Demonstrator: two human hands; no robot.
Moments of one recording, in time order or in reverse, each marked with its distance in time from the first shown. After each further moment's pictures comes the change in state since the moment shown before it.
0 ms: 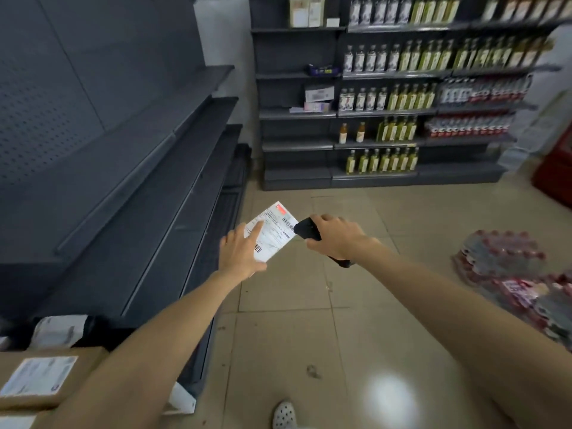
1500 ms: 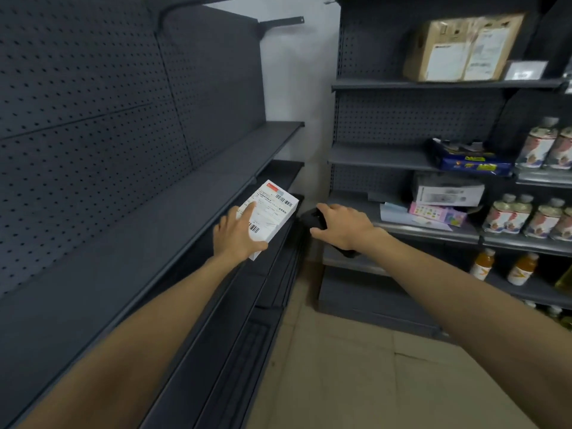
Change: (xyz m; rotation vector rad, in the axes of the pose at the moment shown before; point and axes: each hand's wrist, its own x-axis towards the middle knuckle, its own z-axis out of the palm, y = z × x) left_hand 1.108 -0.309 -0.025 -0.091 0.204 -0.405; right_hand 1.196 0.120 -0.166 -0.012 0.054 -0.282
